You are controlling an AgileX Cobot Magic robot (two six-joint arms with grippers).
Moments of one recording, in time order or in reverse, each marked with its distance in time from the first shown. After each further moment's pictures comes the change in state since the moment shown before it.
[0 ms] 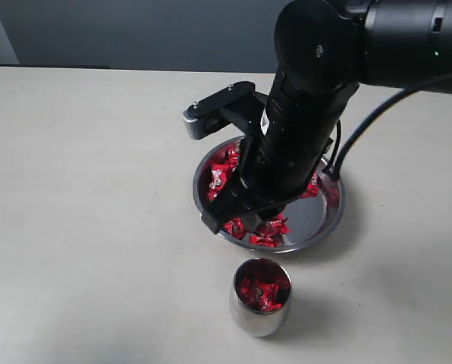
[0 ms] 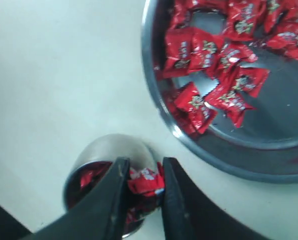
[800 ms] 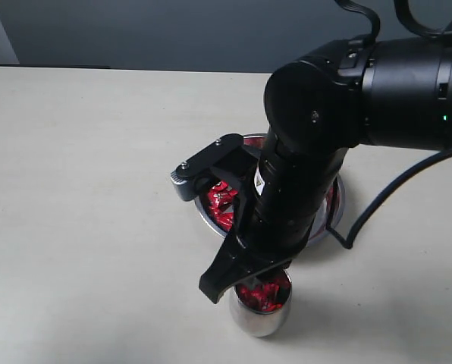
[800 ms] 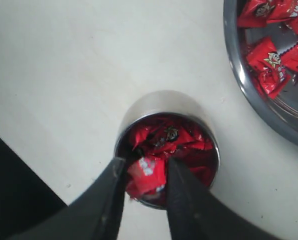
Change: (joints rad) left arm 0.000 0.000 0.000 0.000 0.000 0.000; right arm 0.112 -0.044 0.137 0.052 -0.029 0.002
